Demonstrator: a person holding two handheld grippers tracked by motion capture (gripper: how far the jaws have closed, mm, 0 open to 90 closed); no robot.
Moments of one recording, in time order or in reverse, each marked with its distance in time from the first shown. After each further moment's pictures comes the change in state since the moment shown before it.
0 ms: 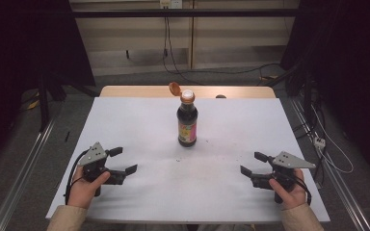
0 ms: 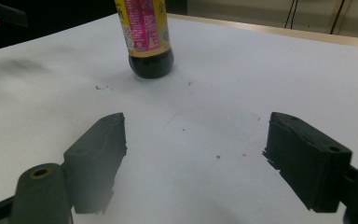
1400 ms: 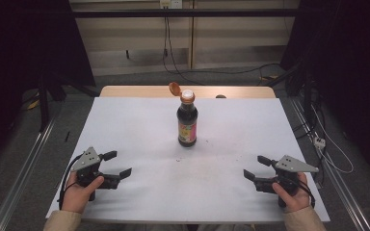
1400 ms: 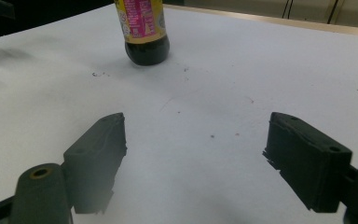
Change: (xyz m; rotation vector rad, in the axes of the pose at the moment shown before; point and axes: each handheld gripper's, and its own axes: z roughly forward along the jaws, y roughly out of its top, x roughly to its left) left arm 0.002 -0.012 -0.014 0.002 0.017 -0.011; right arm -0.001 -0.009 -0.009 0.023 -0.015 0.000
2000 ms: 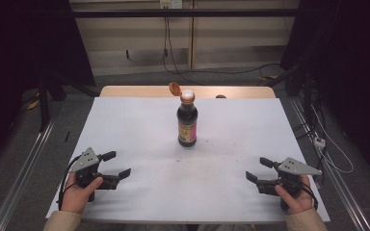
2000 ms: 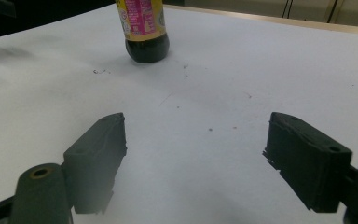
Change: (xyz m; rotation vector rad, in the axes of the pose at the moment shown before) left arm 0.000 -0.001 -0.002 -0.014 0.004 -0.003; right arm -0.001 -0.005 -0.006 -0.006 0.002 0.003
